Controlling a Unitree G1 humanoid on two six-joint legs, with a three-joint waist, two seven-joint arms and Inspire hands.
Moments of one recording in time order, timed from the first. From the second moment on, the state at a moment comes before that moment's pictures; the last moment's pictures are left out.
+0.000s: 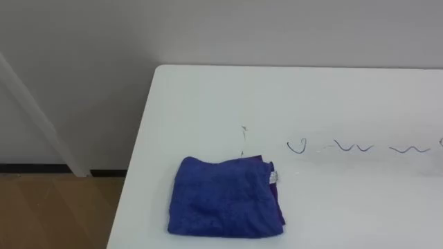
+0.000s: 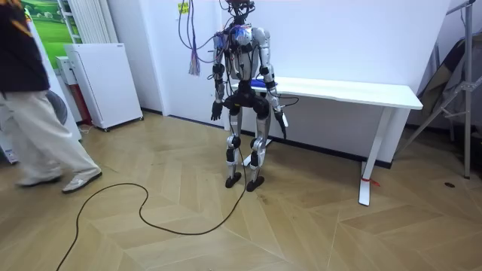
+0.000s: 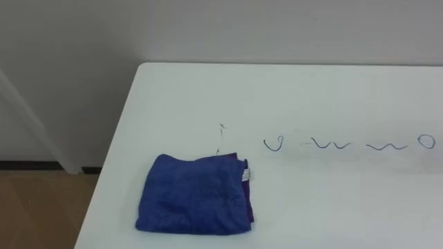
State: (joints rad) left arm 0.25 0.13 0.07 1.04 0.43 0.19 0.18; right arm 0.18 -0.19 0.07 1.24 -0.36 0.17 -0.11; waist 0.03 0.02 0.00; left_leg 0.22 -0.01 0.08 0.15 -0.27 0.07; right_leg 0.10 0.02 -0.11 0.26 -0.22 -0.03
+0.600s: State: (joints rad) left arm 0.24 0.13 0.04 1.04 0.42 0.18 0.17; right arm 0.17 -0.19 0.10 1.25 -0.32 0.15 -0.11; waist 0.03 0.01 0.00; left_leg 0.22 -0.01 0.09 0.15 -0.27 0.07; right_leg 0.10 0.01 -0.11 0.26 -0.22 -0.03
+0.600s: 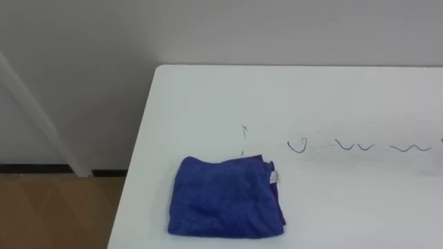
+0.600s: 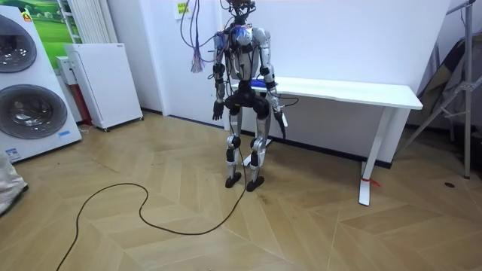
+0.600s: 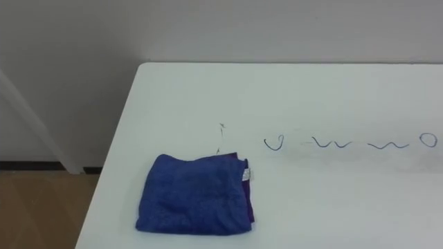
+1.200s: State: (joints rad) left arm 0.29 0.14 0.27 1.00 0.42 0.18 0.17; right arm 0.21 -0.21 -0.36 1.32 0.31 0.15 -0.29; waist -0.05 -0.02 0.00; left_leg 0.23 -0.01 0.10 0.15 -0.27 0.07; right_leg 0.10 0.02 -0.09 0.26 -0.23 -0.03
